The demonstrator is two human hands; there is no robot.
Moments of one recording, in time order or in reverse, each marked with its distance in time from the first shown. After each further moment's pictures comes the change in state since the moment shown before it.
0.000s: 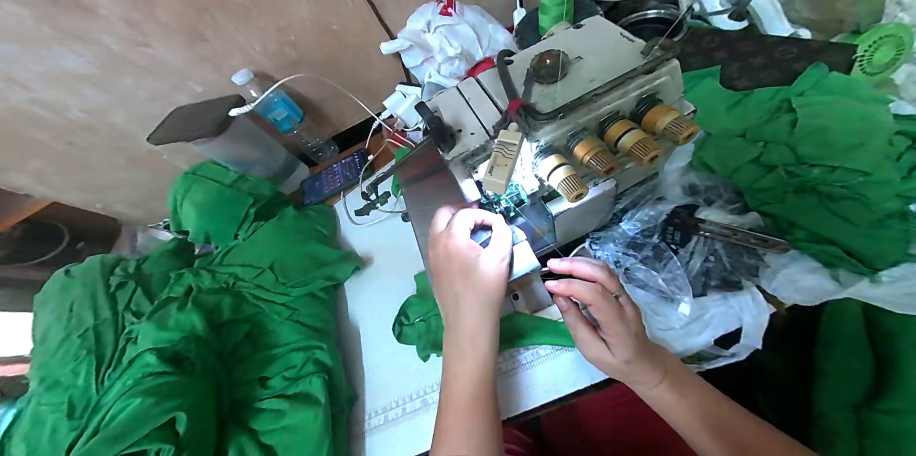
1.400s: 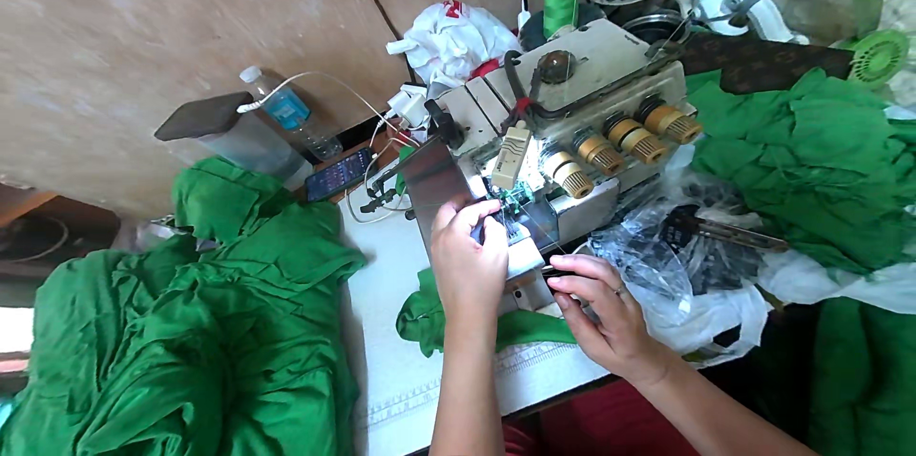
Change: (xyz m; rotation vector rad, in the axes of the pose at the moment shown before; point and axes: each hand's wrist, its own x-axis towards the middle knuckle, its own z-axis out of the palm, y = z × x) left_hand 0.001 -0.002 -0.005 -0.141 -0.056 -0.078; right_hand -0.001 0.001 0.000 0.011 -0.008 -0.006
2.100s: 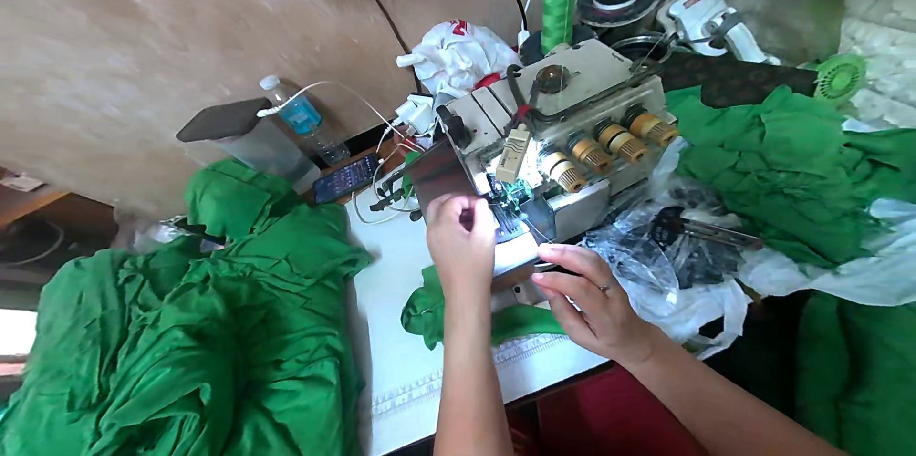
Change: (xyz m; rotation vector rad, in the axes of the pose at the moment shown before) left_hand 0.009 0.005 -0.010 -0.101 0.021 -0.126; right_hand 0.024 -0.008 0.001 -0.053 -0.023 -0.196
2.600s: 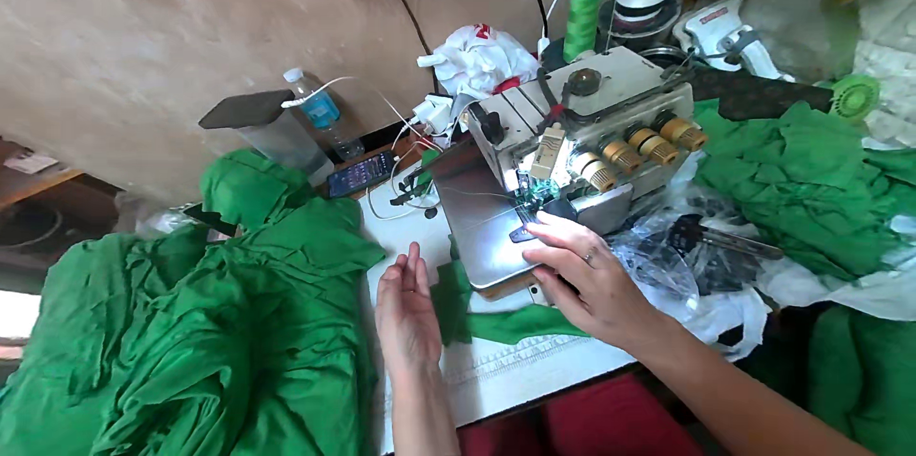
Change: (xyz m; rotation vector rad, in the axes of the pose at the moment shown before) left_hand -0.036 -0.066 -0.069 -1.058 0.324 -0.396; right_hand 0.033 -0.009 0.006 -0.130 -0.202 0.103
